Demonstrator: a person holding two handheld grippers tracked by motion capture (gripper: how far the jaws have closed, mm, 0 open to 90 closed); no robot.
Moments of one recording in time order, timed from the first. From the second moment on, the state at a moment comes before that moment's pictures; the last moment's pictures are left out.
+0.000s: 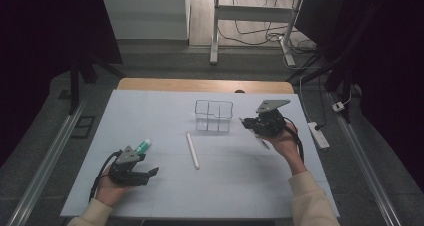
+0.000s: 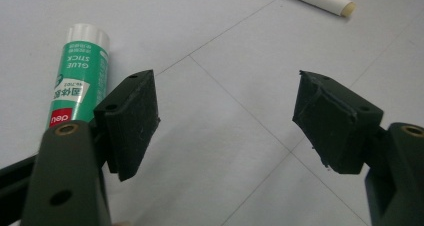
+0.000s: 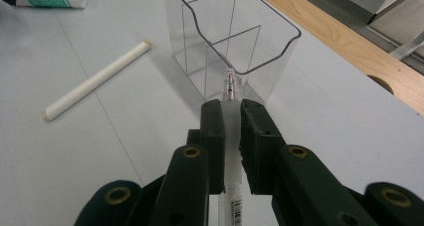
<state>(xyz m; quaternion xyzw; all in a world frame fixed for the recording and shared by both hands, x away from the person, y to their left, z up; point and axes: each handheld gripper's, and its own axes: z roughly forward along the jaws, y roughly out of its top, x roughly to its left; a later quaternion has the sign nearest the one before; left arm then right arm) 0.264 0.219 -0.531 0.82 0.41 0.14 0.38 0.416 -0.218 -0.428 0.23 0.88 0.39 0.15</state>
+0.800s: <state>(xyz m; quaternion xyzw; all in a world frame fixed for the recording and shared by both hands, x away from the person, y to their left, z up) 0.264 0.218 -0.531 0.82 0.41 0.14 0.38 0.411 -0.193 -0.419 0.21 0.86 0.42 0.17</state>
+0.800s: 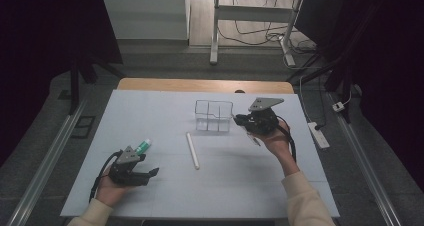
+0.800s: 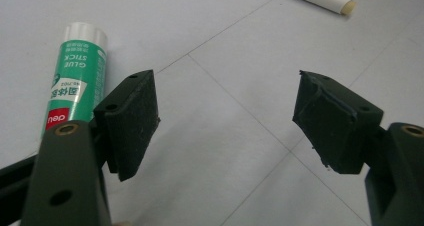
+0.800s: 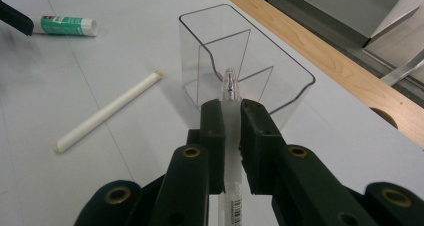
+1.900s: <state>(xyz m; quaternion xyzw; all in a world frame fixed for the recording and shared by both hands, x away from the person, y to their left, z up) 0.265 0.216 -0.533 0.82 0.40 0.14 0.37 0.406 -0.177 -0.417 0.20 0.86 0.43 0.17</state>
